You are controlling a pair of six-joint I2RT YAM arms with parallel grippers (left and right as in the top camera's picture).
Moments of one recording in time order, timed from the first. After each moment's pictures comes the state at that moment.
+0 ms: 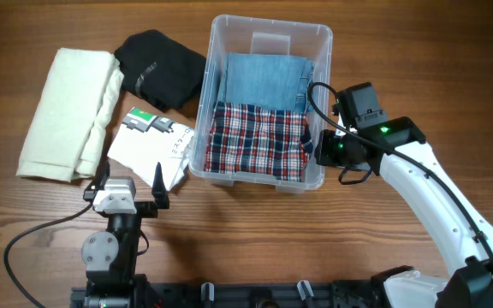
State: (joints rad) left arm 0.00 0.01 0.01 -0.07 0.03 -0.02; right arm 0.29 1.45 1.03 -0.86 -0.08 0.43
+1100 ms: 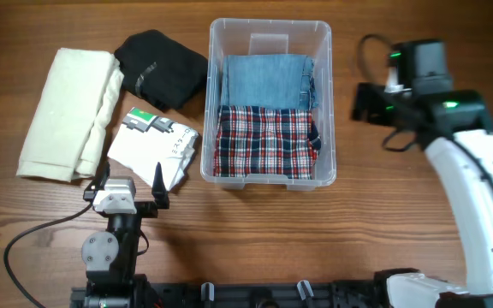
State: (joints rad) left arm 0.00 0.01 0.01 -0.07 0.03 -0.02; right arm 0.05 1.42 1.38 -1.03 0.16 0.26
